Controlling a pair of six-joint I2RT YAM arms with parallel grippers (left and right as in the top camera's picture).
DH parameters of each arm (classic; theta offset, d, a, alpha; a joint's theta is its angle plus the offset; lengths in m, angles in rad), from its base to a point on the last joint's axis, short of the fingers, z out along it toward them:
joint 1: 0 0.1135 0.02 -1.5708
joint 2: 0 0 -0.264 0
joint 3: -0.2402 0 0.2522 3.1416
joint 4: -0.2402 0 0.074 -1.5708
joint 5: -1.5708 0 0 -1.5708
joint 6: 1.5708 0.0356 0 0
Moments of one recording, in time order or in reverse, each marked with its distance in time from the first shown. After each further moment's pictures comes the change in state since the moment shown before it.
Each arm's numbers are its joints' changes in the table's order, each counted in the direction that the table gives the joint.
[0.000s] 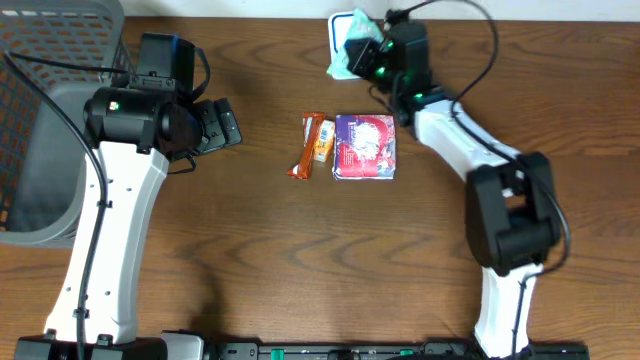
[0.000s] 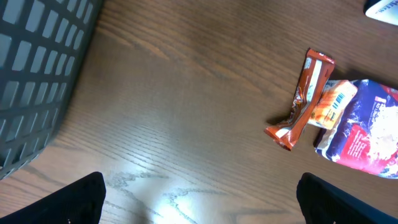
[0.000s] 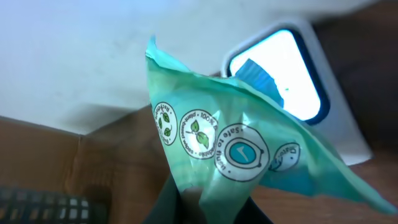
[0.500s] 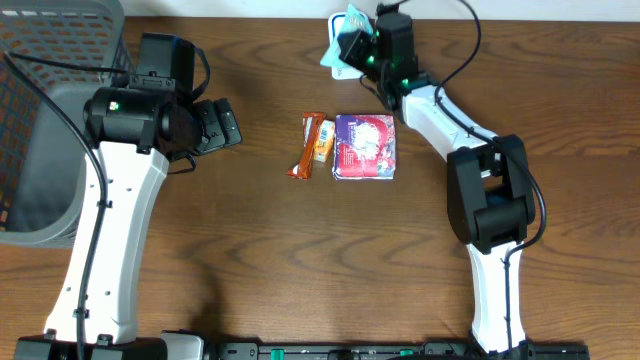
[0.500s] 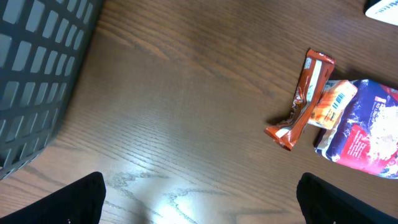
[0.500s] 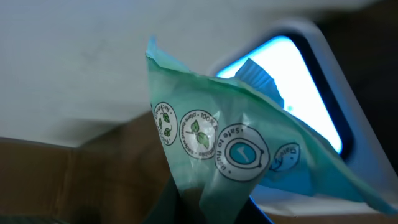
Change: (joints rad) left arm 0.000 0.000 0.000 0.000 0.000 0.000; right arm 0.001 0.168 -0.251 -0.091 -0.009 0.010
